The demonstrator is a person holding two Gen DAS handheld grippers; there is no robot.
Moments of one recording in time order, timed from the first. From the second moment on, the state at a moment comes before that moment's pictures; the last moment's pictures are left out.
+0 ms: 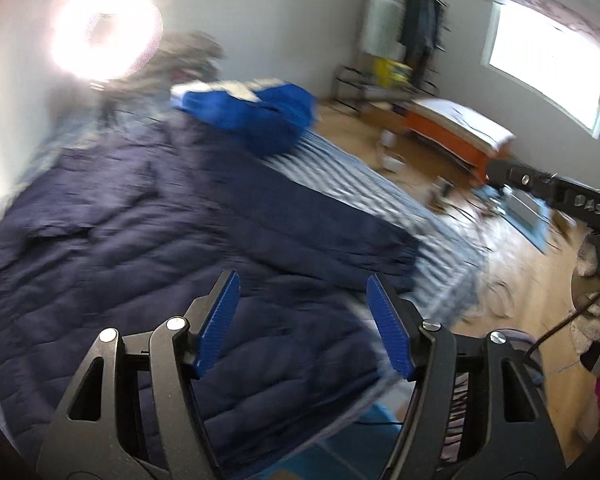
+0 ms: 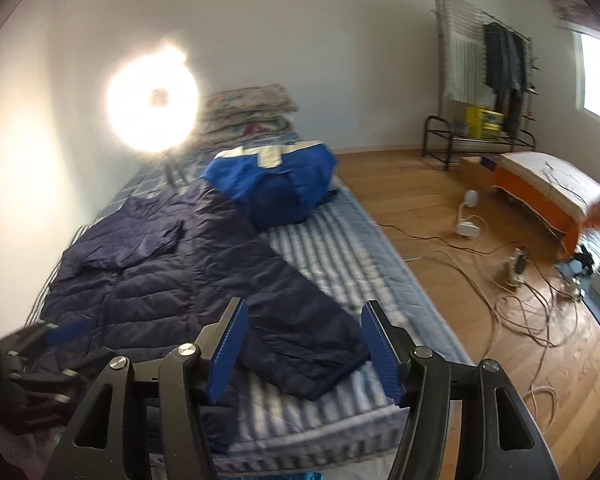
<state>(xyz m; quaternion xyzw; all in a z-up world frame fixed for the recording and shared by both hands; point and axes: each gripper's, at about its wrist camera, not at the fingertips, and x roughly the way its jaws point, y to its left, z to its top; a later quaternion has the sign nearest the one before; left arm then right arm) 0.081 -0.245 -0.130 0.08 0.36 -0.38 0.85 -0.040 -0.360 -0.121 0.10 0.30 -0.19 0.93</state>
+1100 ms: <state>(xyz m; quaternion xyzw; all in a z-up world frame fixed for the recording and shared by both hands) 0.103 -0.452 -0.269 0.21 0.49 -0.41 0.74 -0.102 -0.420 -0.133 0.16 0.28 -0.25 0.91</state>
